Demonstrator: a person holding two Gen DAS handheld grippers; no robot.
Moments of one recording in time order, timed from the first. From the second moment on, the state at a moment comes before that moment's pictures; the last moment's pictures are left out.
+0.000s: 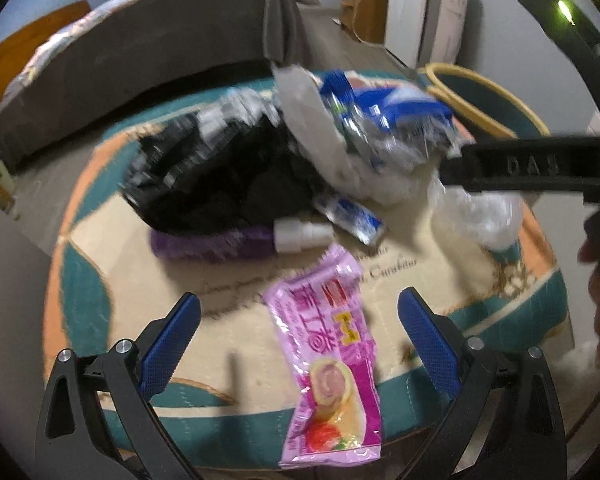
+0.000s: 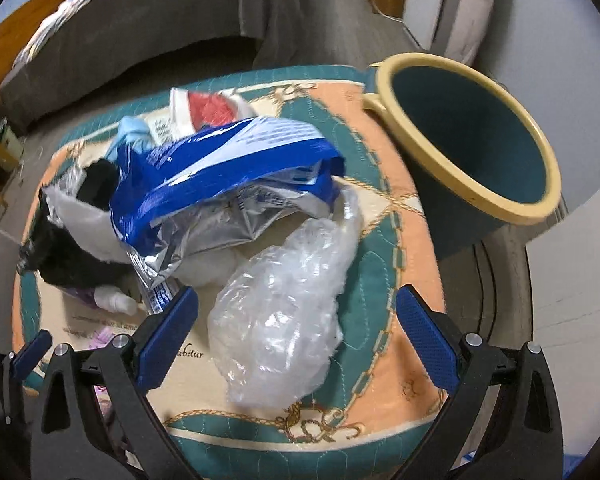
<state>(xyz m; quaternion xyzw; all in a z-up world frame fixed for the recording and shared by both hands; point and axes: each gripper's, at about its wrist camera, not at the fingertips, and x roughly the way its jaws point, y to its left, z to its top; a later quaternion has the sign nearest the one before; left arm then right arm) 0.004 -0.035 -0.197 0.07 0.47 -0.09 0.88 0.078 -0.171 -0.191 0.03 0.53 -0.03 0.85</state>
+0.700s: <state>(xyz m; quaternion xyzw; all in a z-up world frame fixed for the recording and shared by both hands) 0.014 -0.023 -0.212 0.08 0.52 -0.12 0.84 0.090 -0.160 -0.215 0.00 0.60 -0.02 0.80</state>
